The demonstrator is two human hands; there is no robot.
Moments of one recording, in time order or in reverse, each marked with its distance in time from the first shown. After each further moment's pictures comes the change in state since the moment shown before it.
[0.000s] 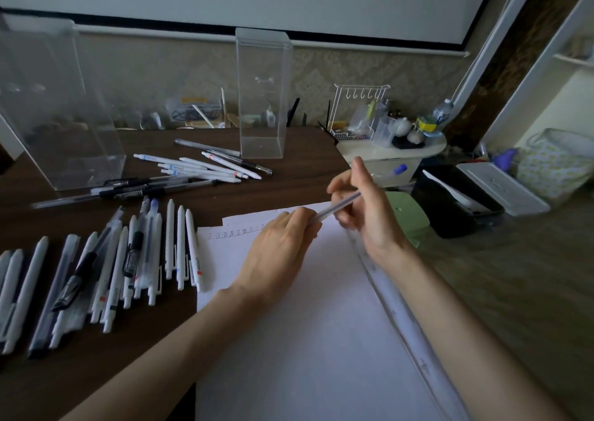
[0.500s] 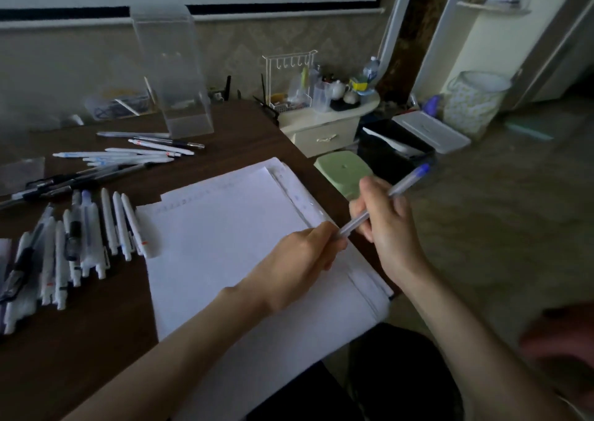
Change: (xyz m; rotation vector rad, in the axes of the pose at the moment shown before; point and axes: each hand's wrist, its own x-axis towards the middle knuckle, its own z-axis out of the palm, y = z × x) left_hand -0.045 0.094 0.027 -0.249 -0.427 0.280; right_hand -0.145 -0.018 -0.047 -0.084 0.373 -0.125
